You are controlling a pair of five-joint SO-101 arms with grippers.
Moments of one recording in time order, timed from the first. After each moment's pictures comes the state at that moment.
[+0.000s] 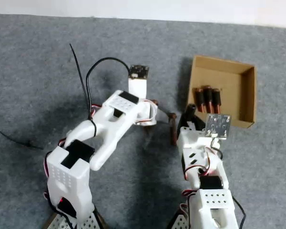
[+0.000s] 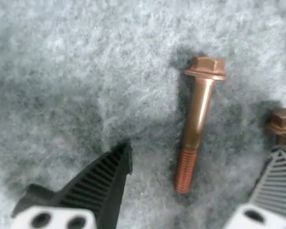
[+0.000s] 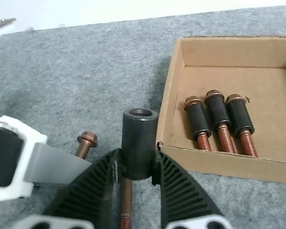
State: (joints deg) left arm 18.9 21.1 13.3 47.3 25.8; right arm -6.1 -70.8 94.5 5.2 -5.1
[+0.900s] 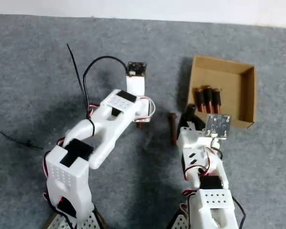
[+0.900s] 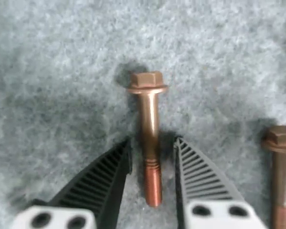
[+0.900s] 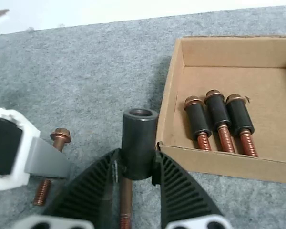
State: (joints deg) left arm 17.3 21.5 13.2 43.6 25.6; right arm -6.1 -70.8 94.5 5.2 -5.1
